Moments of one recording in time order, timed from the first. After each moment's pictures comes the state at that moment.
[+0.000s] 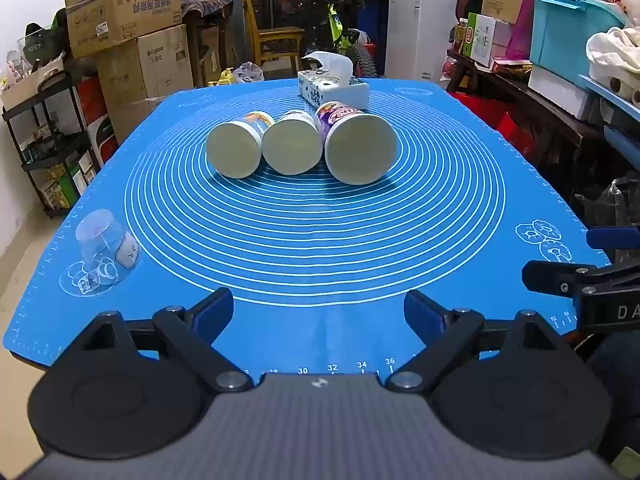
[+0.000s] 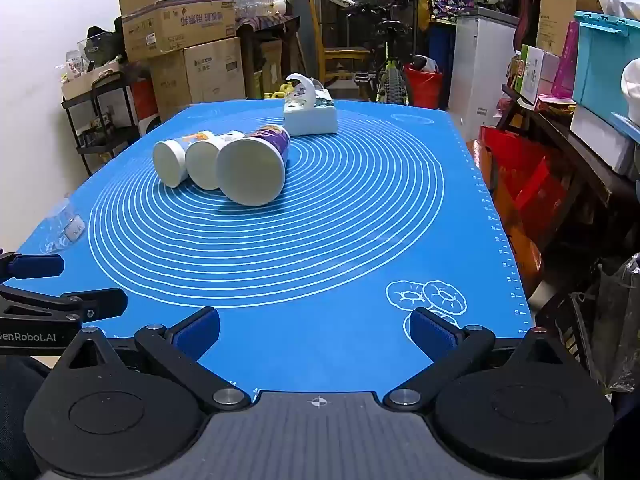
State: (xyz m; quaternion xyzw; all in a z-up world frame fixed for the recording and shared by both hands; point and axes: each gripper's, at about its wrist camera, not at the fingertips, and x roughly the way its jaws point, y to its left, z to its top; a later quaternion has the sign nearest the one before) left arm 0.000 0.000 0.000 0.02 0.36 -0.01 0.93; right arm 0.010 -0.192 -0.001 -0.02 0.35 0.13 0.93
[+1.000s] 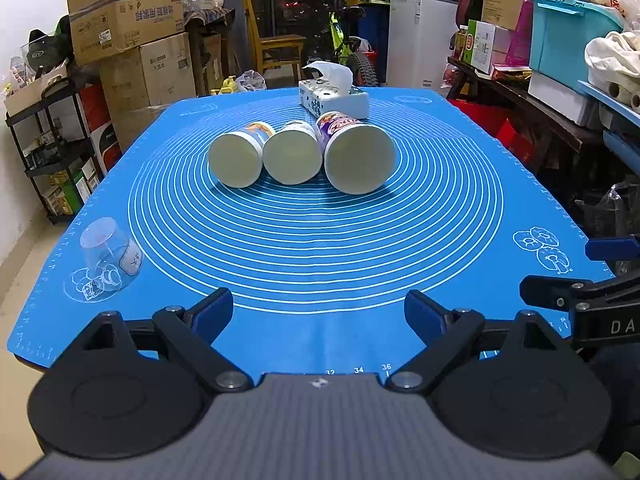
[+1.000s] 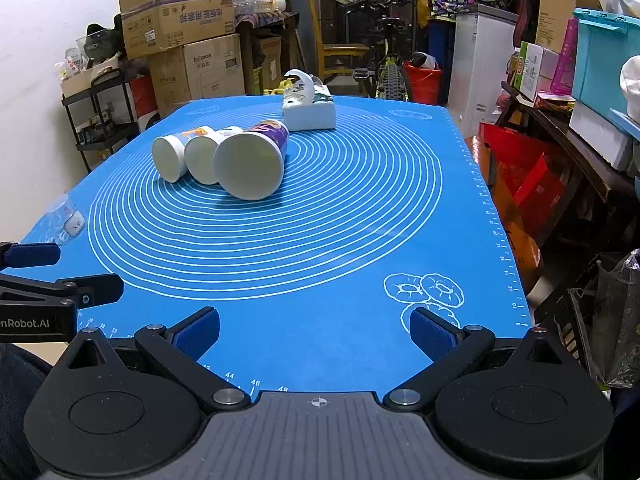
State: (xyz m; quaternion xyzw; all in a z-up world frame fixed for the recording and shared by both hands) left arm -0.004 -0.003 0.006 0.02 0.35 -0.01 0.94; right arm 0.008 -0.192 -0.002 -0.02 0.35 0.13 0.93
